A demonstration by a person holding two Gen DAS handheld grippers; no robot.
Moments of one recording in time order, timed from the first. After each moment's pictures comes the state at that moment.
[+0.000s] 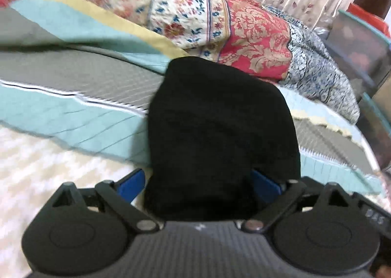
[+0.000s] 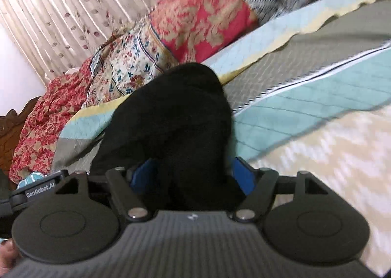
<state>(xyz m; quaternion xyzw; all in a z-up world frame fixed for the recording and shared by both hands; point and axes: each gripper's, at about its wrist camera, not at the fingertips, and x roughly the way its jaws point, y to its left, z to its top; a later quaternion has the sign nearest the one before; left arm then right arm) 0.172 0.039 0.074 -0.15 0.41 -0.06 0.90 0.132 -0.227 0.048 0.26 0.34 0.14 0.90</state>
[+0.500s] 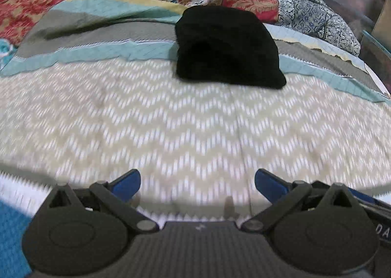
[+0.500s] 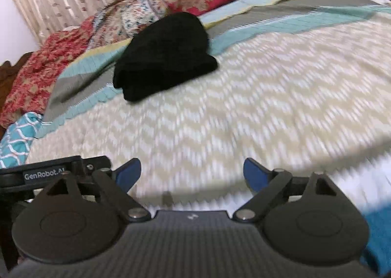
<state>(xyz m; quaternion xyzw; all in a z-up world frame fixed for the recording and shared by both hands) -0.029 0.005 0.090 -0.05 0.46 0.00 0.88 -0.045 -0.204 0.054 0.18 0.40 0.08 0.90</state>
